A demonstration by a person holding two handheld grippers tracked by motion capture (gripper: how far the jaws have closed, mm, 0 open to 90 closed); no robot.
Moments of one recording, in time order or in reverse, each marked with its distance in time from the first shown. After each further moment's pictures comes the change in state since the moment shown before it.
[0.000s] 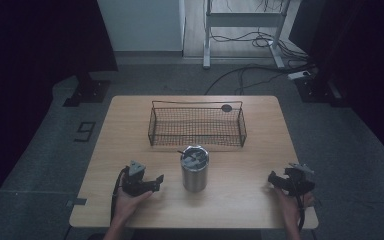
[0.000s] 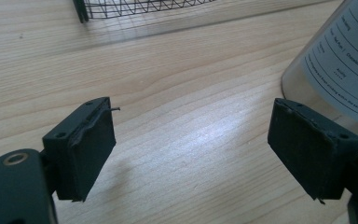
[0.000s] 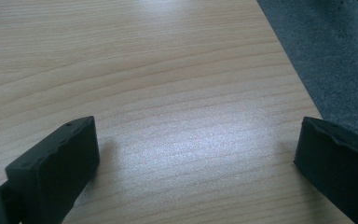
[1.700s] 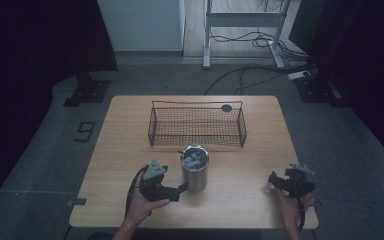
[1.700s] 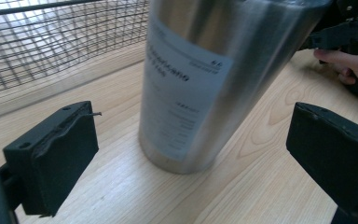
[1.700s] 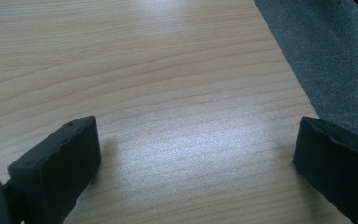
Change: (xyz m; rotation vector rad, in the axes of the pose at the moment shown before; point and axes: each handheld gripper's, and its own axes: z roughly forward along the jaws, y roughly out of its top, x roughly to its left) left arm -0.076 0.036 -0.022 -0.069 -0.277 0.150; right arm -0.001 -0.002 -0.002 -0.002 -0.005 0.004
